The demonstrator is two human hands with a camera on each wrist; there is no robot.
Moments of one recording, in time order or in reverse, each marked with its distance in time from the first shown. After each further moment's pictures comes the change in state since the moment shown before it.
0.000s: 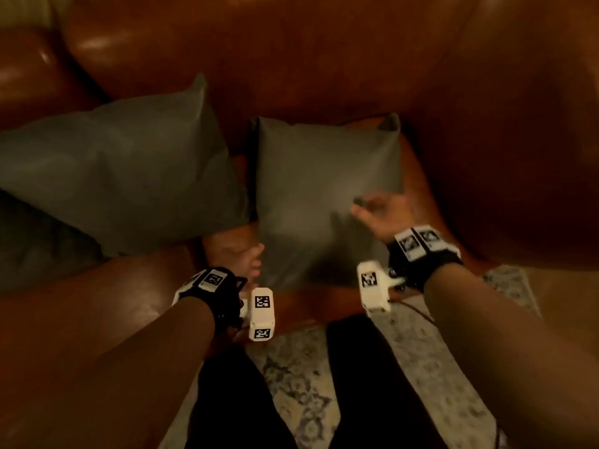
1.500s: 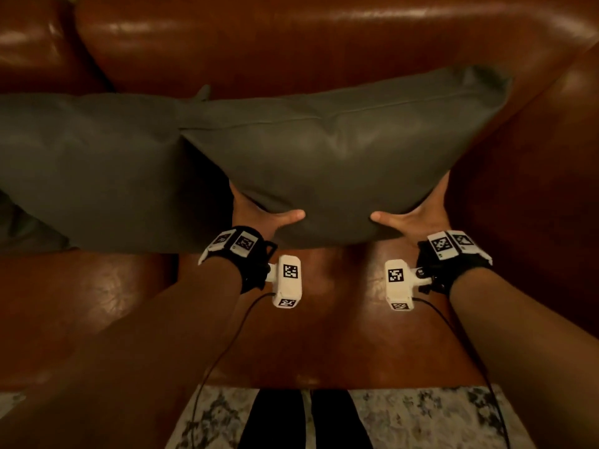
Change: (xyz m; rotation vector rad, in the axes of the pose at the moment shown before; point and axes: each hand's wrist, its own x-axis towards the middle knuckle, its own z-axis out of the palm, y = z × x) left_hand 0.077 0.125 0.075 -0.190 0.383 0.621; right_hand 0.194 0.007 -0.058 0.183 0.097 -0.452
